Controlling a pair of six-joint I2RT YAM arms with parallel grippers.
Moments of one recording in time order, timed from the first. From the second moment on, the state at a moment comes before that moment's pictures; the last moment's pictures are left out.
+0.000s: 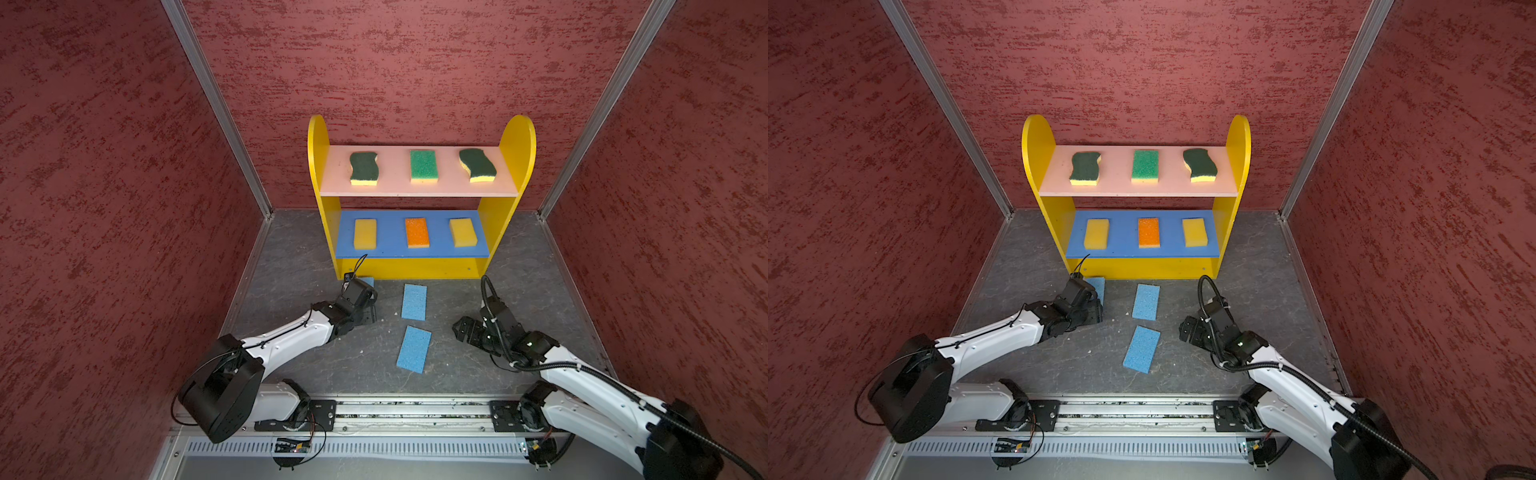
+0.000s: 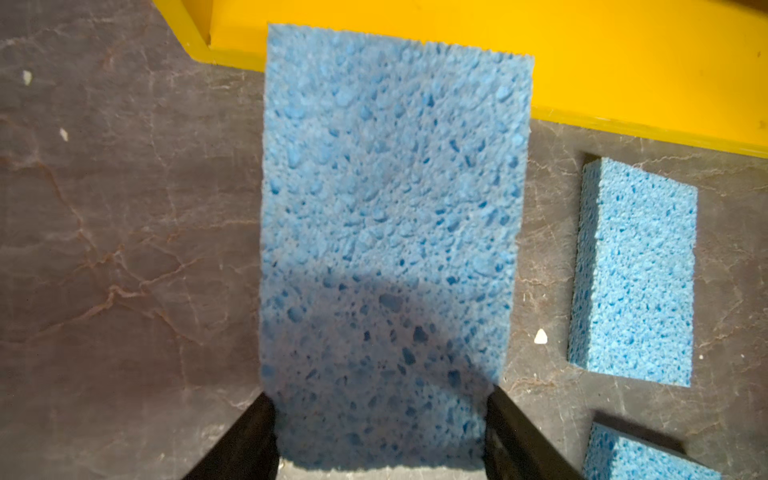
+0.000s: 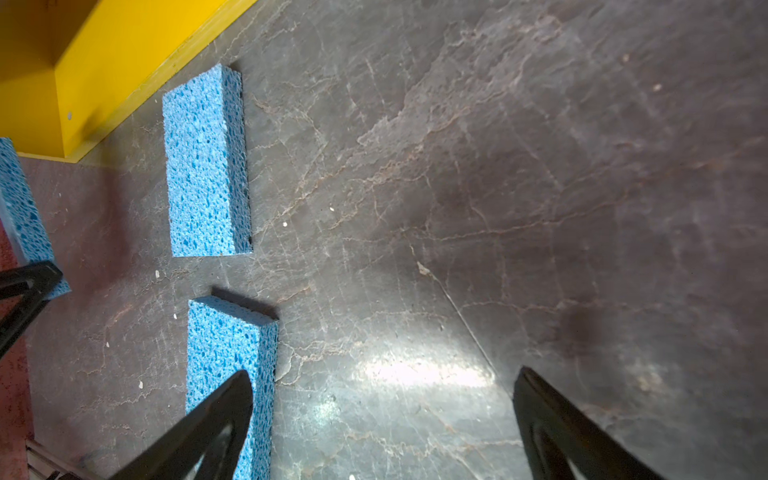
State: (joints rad) left arm -0.61 1.33 0.67 -0.34 -0.21 -0.67; right arm 0.61 0.92 0.40 -0.41 -0.01 0.92
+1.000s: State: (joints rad) left arm -0.54 1.55 0.77 -0.10 -0.26 -0.58; right arm 0.61 1.02 0.40 -0.35 0.01 0.88
